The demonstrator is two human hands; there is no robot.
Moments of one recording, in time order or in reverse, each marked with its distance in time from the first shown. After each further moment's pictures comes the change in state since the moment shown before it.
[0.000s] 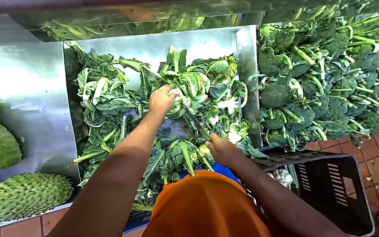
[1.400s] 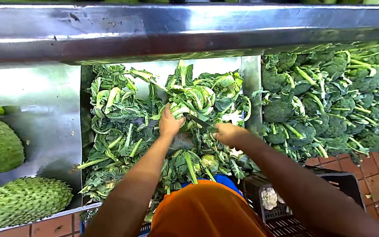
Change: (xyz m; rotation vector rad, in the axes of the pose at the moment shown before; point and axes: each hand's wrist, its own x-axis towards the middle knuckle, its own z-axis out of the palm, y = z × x) left_hand -0.030 -0.019 0.047 -0.289 0.136 -0.268; right_hand 0.050 -0.046 -0.093 -0.252 -0.183 0.051
